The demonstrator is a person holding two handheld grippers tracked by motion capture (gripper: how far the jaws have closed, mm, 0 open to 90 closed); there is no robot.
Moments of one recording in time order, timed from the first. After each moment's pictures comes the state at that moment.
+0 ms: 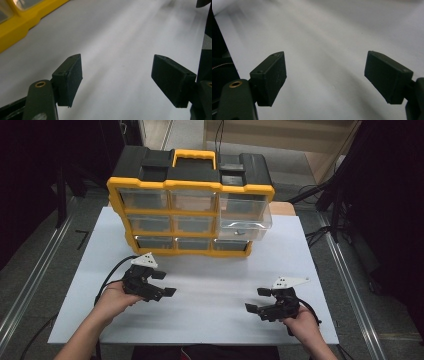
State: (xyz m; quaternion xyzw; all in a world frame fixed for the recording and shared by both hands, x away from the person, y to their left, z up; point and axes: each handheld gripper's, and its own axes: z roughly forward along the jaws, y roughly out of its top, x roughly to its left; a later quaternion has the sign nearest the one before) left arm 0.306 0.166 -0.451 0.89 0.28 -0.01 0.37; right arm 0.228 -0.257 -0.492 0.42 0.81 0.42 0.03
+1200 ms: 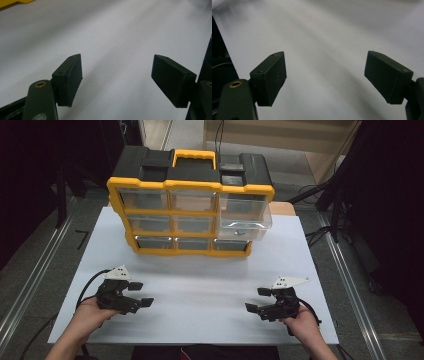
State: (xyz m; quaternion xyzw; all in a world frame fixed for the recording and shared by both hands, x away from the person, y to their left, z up) left arm 0.281 0.224 -0.466 0.87 0.33 0.00 0.37; right arm 0.228 -0.257 -0.492 0.42 0.81 0.42 0.03
